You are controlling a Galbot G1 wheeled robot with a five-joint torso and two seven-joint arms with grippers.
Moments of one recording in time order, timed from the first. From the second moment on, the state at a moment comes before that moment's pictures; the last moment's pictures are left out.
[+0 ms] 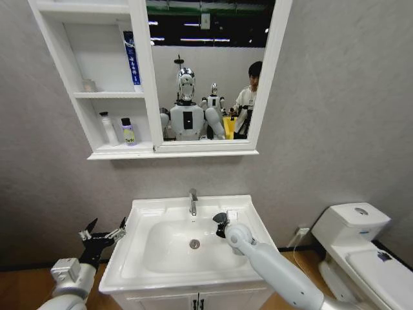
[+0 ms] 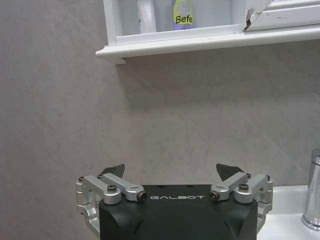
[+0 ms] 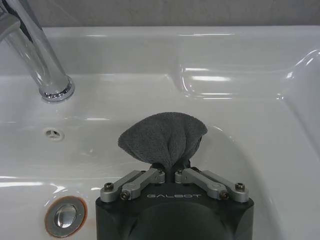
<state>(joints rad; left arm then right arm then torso) 1.73 -1.26 -0.87 -2.35 -0.38 0.28 -0.08 -0.74 1.09 -0.23 1.66 1.18 -0.64 0.89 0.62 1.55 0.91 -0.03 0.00</state>
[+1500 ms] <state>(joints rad) 1.73 -1.26 -0.87 -2.35 -0.38 0.28 -0.08 -0.85 1.21 -0.16 1.51 0.98 -0.60 0.77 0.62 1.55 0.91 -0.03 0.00</state>
